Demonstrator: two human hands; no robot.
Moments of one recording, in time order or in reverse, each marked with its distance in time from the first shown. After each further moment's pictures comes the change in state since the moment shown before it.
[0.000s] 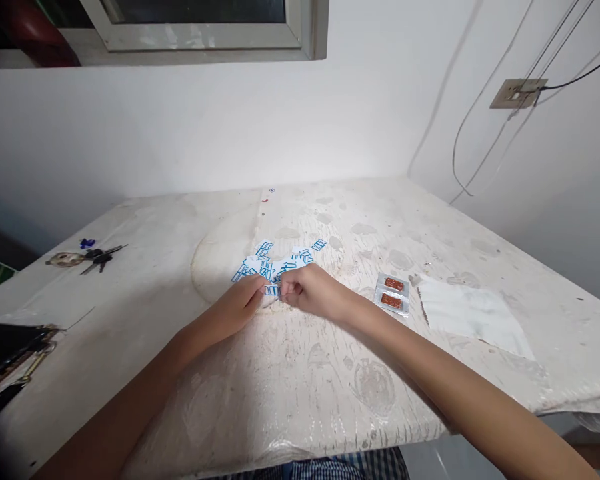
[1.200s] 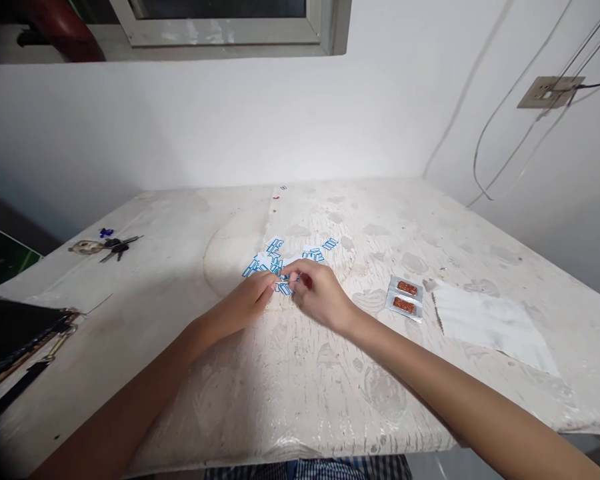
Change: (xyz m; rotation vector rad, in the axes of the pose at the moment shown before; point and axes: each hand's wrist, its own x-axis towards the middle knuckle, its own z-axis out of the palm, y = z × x) left_hand -0.003 0.000 0.000 0.017 -0.004 0.014; right_hand 0.002 0.009 0.026 0.094 0.304 0.024
